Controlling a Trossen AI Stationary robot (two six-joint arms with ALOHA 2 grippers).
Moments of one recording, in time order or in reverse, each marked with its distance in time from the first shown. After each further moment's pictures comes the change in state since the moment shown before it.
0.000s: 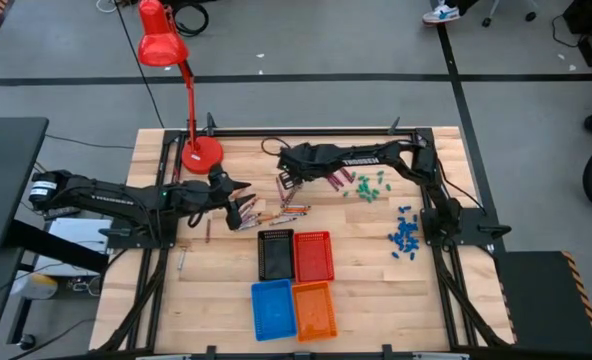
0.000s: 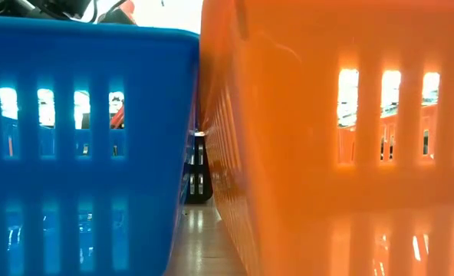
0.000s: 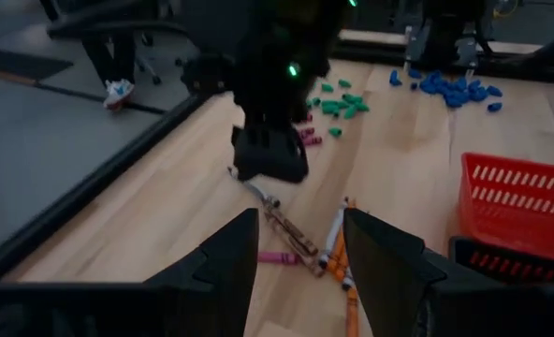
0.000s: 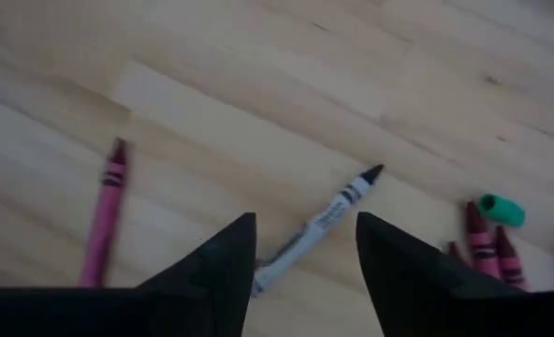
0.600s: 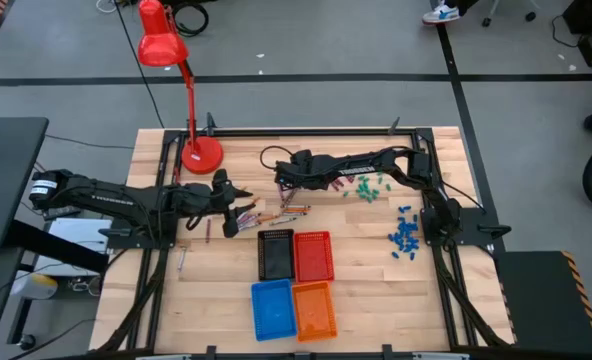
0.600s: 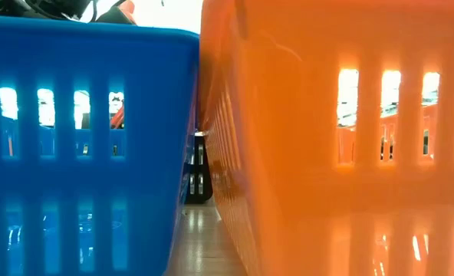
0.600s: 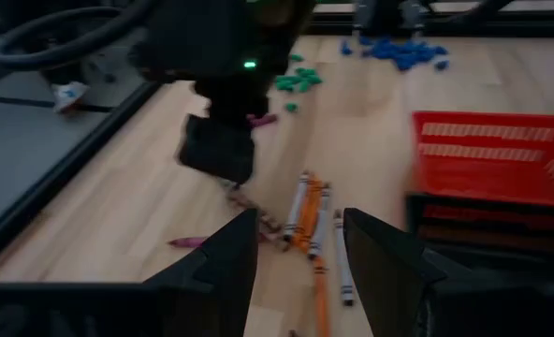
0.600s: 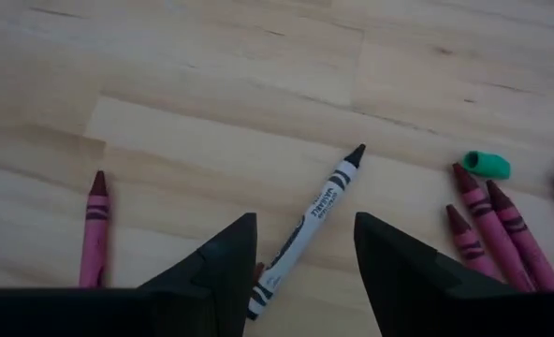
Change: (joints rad) left arm -0.016 0.000 0.000 -0.055 0.113 0.055; right arm 0.067 0.034 -0.001 -0.015 0.163 0.248
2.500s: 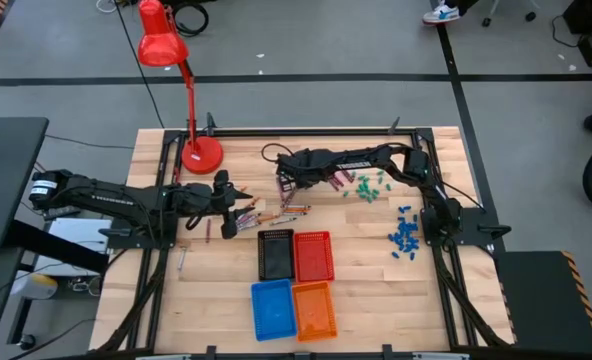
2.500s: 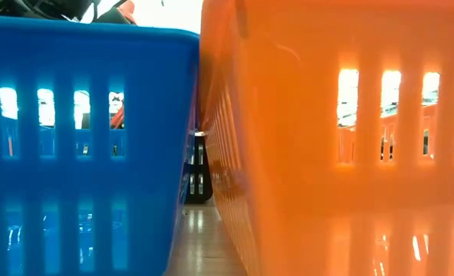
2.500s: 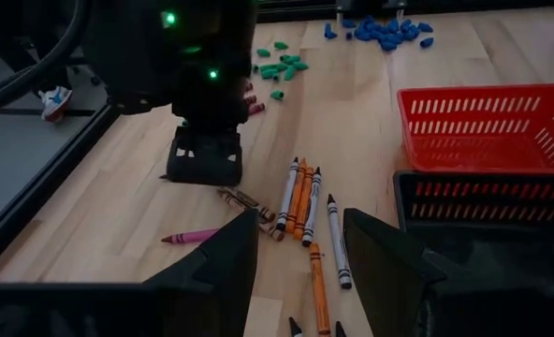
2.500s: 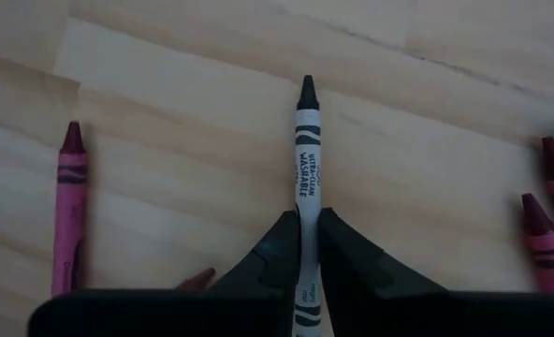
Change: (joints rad) left arm 0.000 0.000 0.000 -0.032 0.038 0.060; right arm -0.050 0.052 0.000 0.001 -0.271 -0.089
